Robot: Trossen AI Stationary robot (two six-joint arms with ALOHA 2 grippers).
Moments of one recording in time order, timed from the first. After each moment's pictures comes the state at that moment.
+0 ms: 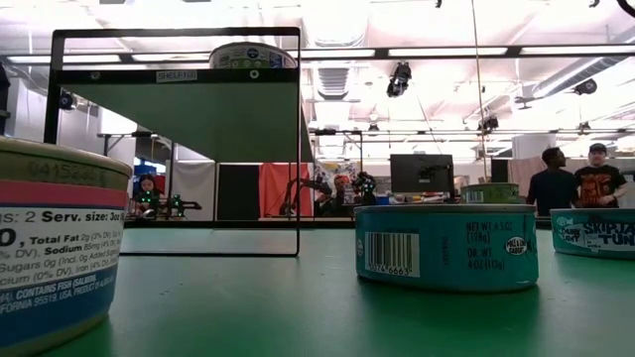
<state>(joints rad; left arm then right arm) -1.00 1.62 0.94 -0.70 -0.31 -0.73 0.58 2.25 2.20 -0.95 0.54 0.96</state>
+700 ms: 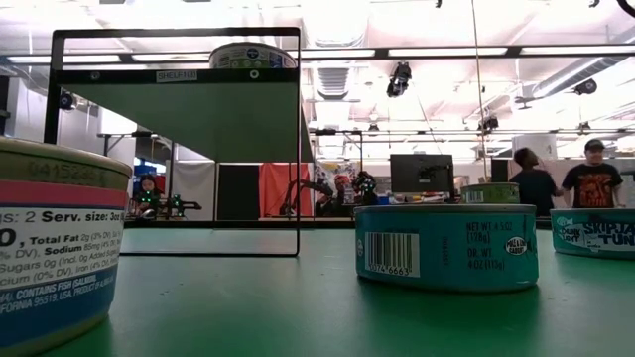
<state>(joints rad) -1.08 1.62 0.92 -0.73 -0.40 -0.88 0.58 2.25 2.20 -0.95 0.54 0.97</state>
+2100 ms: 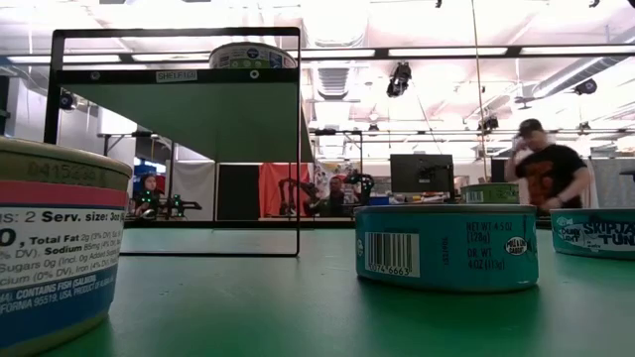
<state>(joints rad) -1.10 1.70 1.04 -0.76 -0.61 -1.28 0.62 2.25 2.20 -0.94 0.82 0.96</state>
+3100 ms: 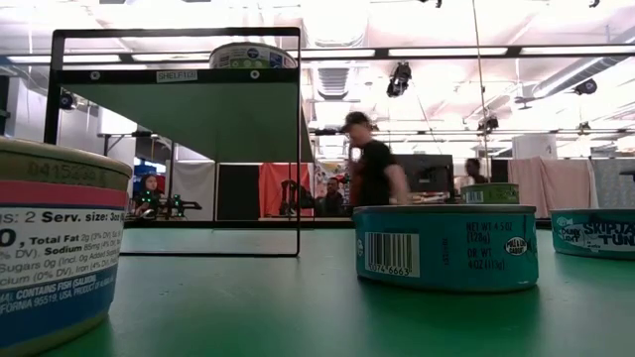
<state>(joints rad) -0.96 2.00 1.63 -1.45 -0.24 -2.25 0.46 1.60 1.54 -0.99 0.38 0.35</state>
